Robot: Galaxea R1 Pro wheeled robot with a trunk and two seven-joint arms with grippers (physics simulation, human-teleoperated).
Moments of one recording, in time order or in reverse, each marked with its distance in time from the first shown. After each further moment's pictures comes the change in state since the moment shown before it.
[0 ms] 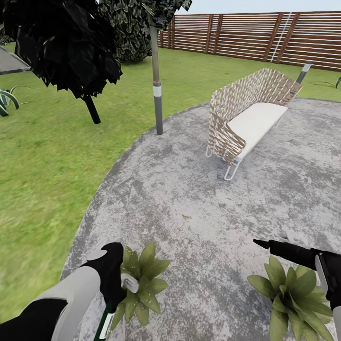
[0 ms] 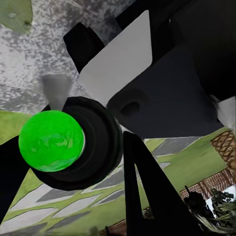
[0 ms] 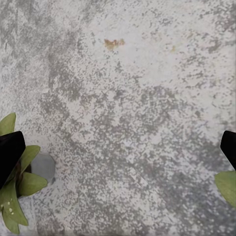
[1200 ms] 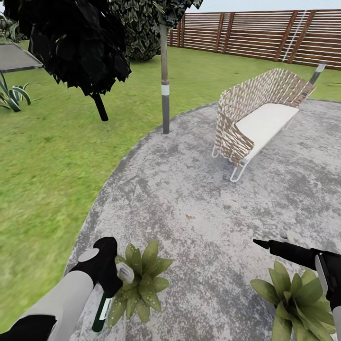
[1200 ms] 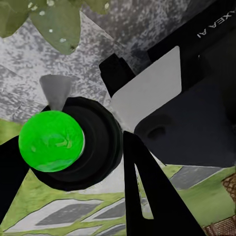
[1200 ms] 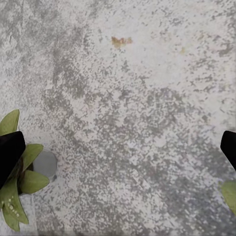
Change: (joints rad) left arm 0.072 0.037 0.001 -0.249 0.003 0.003 -0.003; right arm 0.000 0.000 0.000 0.000 0.000 0.000 0.000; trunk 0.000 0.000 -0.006
